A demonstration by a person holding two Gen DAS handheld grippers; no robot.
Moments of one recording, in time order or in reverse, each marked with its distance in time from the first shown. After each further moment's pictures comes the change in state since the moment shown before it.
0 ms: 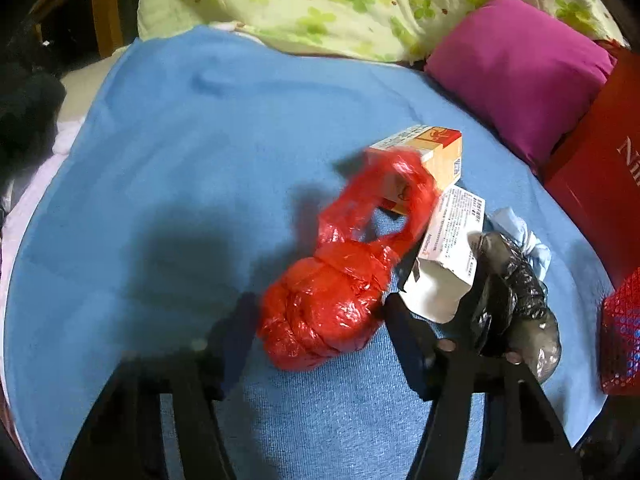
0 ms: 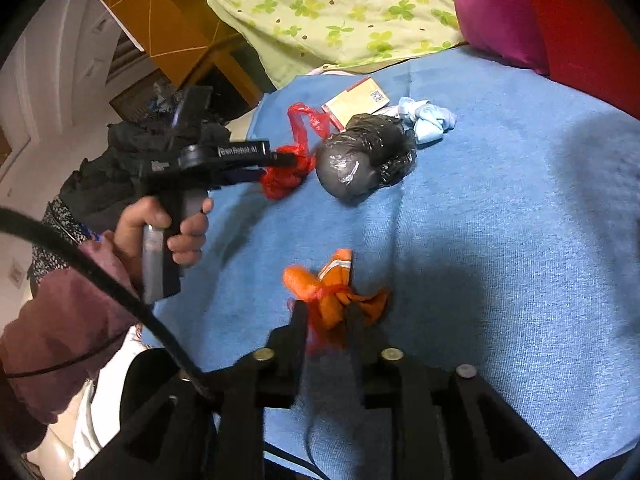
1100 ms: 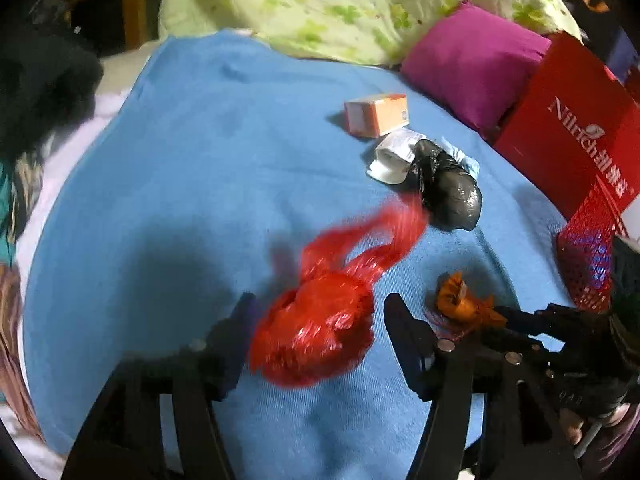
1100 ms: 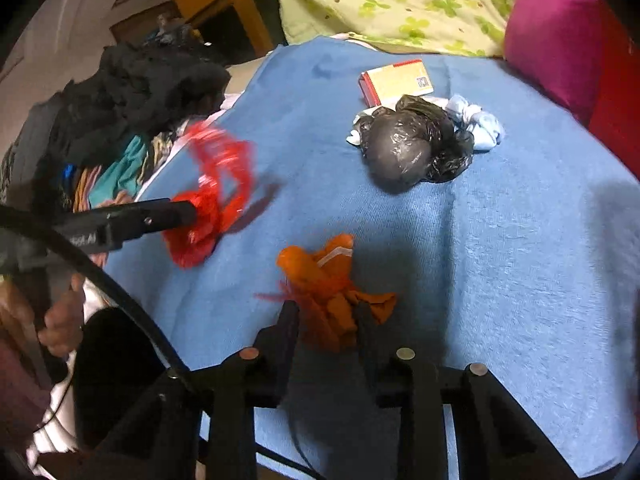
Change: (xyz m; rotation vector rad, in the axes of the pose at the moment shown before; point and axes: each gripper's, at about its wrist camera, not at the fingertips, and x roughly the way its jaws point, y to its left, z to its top) left arm -0.107 0.013 -0.118 0.012 -0.027 -0.036; right arm 0.045 0.047 0.015 -0.185 0.153 -0.144
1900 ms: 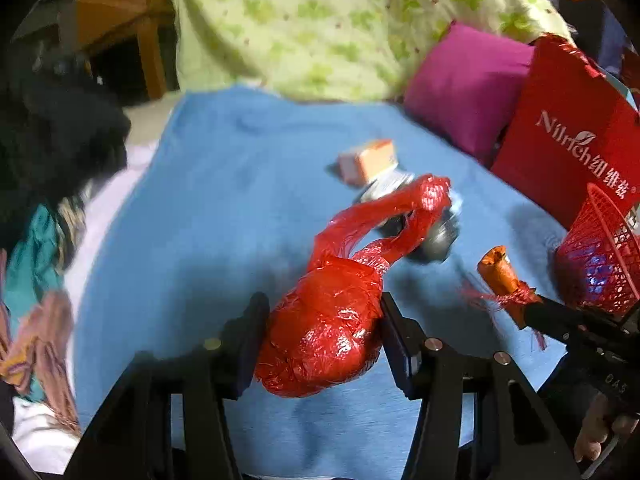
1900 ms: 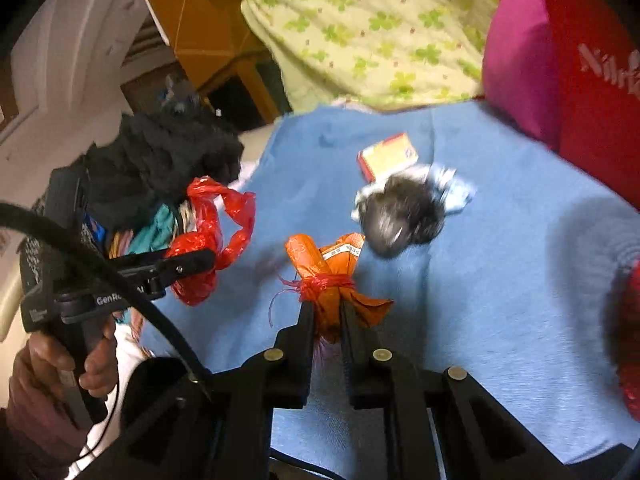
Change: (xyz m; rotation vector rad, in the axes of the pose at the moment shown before) left arm -0.073 -0.054 0.010 0.040 -0.126 0.143; right arm -0.096 0.000 -0.005 0.069 -0.272 0.055
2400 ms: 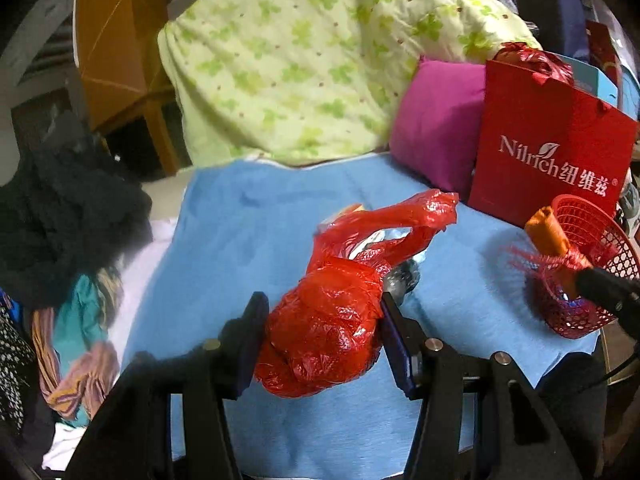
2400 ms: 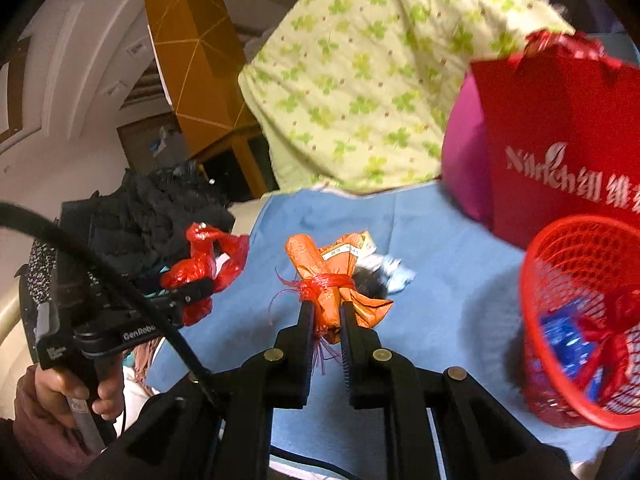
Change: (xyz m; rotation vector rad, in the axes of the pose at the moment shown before) left arm -0.075 -0.070 0.018 0.119 -0.172 0.108; right arm -0.124 0.005 0.018 -0.025 -0.228 -0.086
